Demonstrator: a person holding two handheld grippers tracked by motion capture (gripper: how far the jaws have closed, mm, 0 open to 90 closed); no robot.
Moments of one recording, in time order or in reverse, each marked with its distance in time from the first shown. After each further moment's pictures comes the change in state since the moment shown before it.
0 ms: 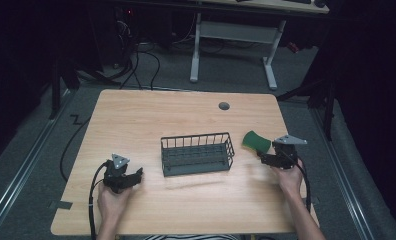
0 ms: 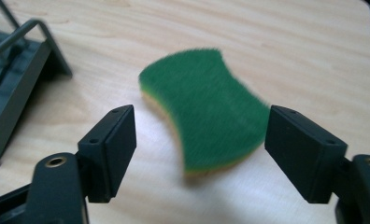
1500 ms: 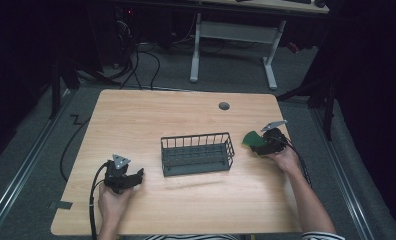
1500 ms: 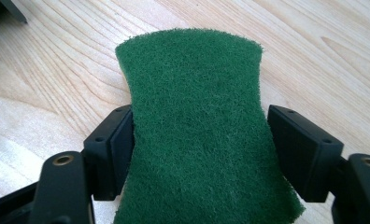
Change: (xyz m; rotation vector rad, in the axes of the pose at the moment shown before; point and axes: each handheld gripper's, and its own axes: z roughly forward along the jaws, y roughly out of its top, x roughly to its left) left arm -0.002 0.000 0.000 0.003 -0.001 0.004; right arm -0.023 0.027 0.064 0.246 0.145 -0.221
